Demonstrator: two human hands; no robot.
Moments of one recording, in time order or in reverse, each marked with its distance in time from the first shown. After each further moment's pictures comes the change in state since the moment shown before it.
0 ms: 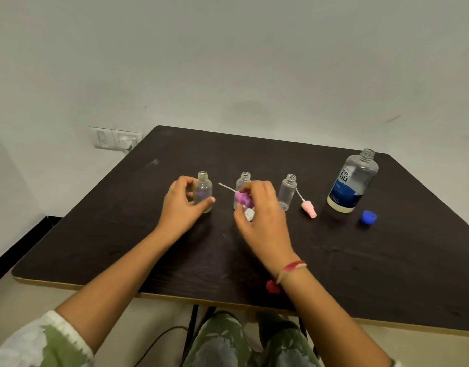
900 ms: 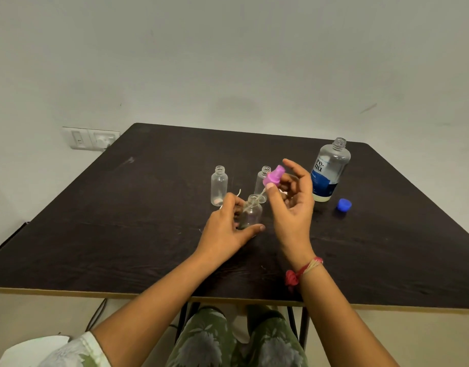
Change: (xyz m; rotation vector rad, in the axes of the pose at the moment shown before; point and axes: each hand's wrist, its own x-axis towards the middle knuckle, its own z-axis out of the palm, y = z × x) left_hand -0.065 0.071 0.083 -0.151 -0.279 0.107; right_hand -0.010 0.032 -0.058 0.650 0.307 0.286
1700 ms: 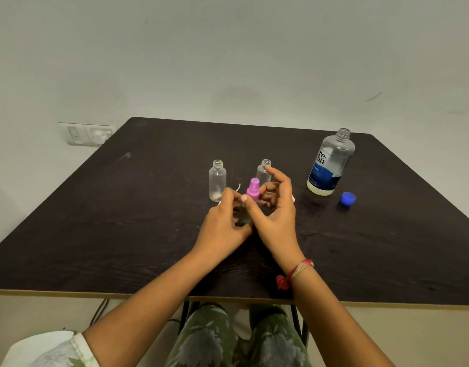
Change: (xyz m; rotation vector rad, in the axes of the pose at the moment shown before) left_hand 0.003 -0.006 0.002 0.058 -0.035 -0.011; right_hand -0.012 0.029 0.005 -0.182 -0.151 0.066
